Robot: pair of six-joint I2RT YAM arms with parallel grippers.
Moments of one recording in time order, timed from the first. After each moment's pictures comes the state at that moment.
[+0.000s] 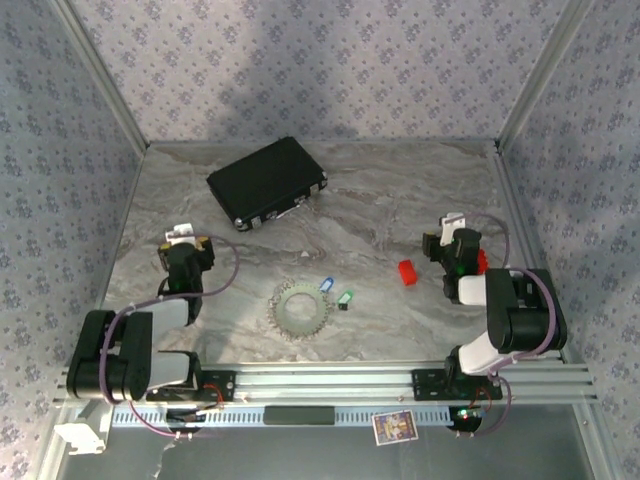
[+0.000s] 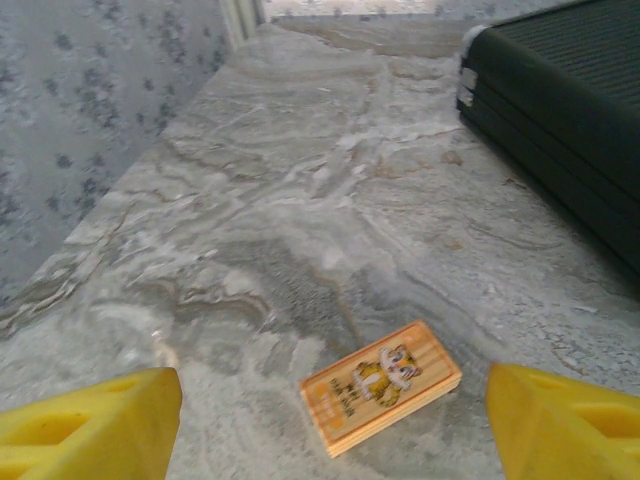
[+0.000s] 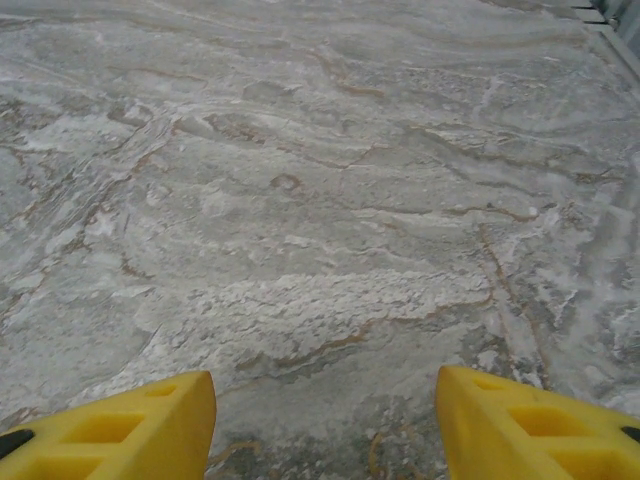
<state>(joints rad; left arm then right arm) -0.08 1.29 0.25 0.64 -0.36 -0.05 -0.03 1.52 0.37 0.70 0.00 -0.07</state>
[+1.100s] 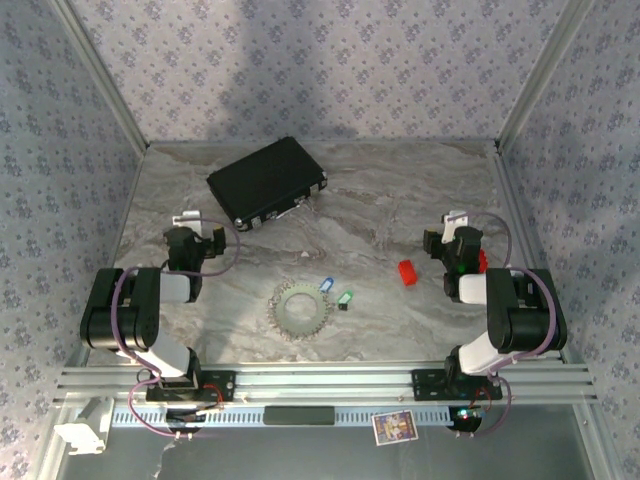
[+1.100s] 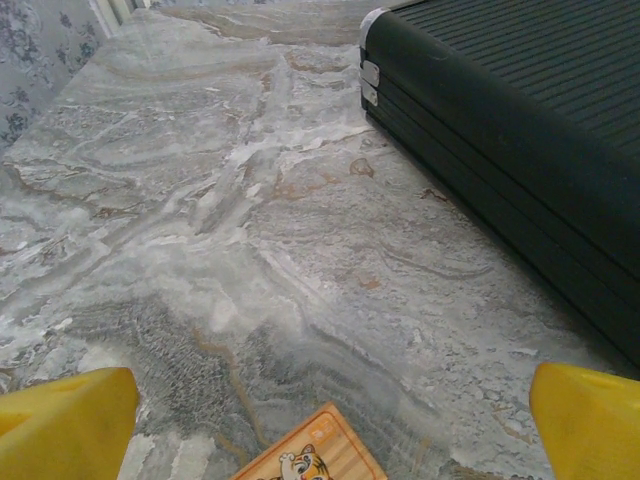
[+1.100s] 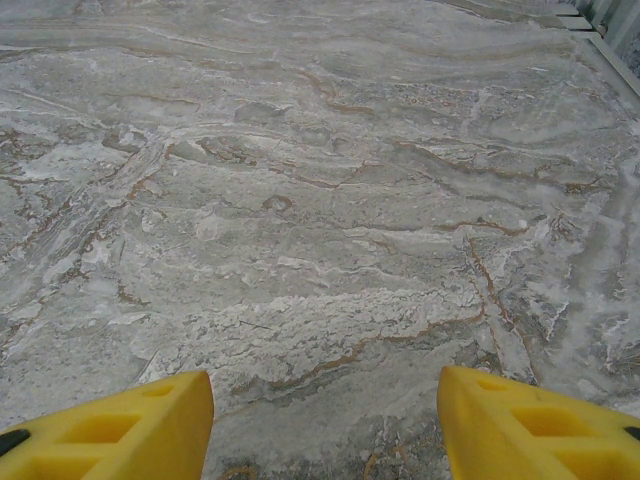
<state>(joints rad) -0.01 1.54 0.39 0.72 -0.13 -0.02 -0.03 1.52 0.38 0.70 0.00 -0.04</state>
